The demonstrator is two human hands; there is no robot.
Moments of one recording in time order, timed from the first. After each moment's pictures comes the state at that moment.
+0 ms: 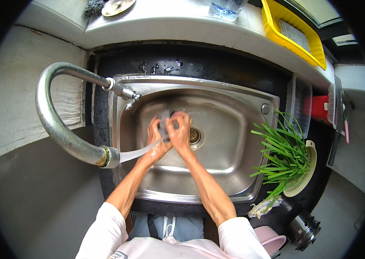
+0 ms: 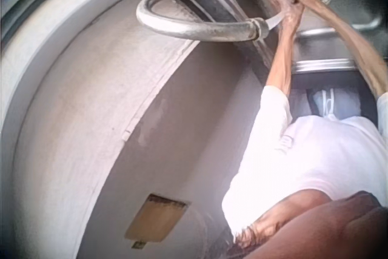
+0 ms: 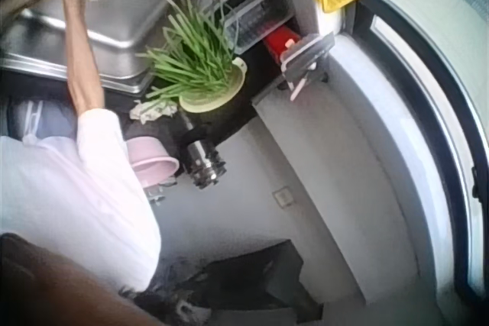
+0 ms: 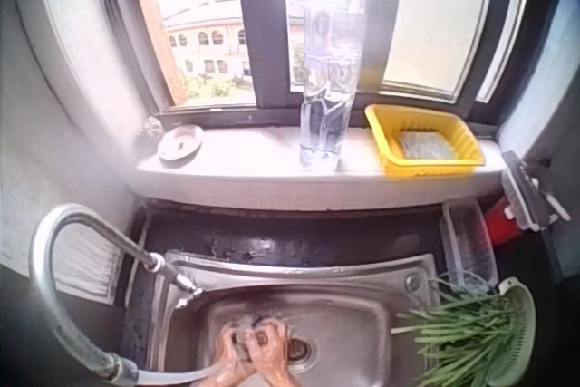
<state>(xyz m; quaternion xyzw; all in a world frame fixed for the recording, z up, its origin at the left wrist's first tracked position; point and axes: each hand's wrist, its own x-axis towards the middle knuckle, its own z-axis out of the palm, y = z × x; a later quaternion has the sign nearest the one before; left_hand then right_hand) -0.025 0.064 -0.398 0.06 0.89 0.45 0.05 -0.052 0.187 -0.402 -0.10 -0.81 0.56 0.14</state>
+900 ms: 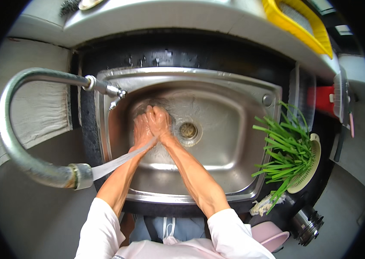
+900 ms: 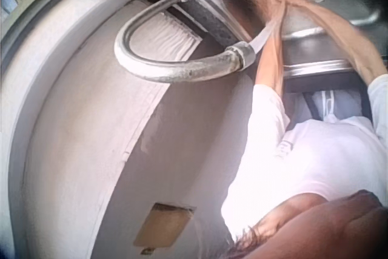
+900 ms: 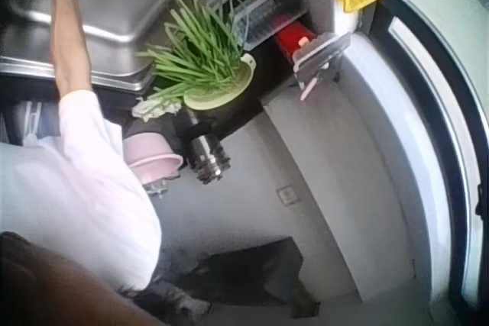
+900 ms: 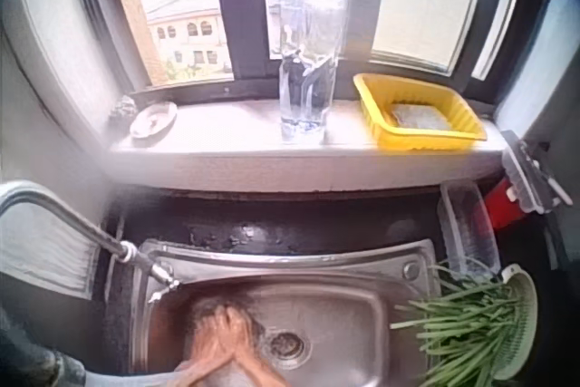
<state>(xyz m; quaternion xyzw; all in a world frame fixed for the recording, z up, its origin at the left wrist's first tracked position) -0.061 0.049 -0.420 0.06 0.95 0.24 0.18 -0.075 0.146 -0.444 -0.13 -0.80 0.59 -0.01</state>
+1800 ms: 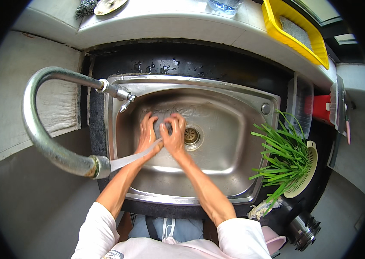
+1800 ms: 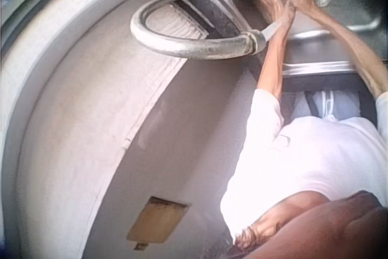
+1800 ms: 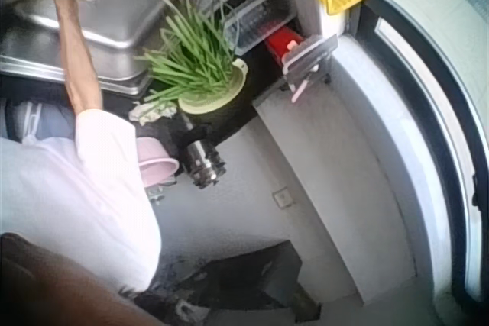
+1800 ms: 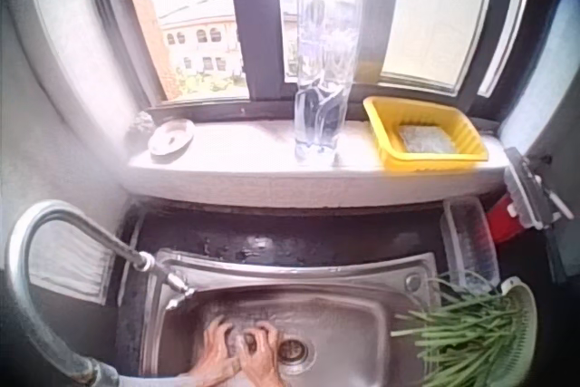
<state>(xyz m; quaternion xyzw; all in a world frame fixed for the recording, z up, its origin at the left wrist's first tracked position) -0.046 0.043 -0.391 0.13 0.92 0.37 0.04 -0.041 0.178 -0.409 -0.08 -0.82 0.55 0.11</state>
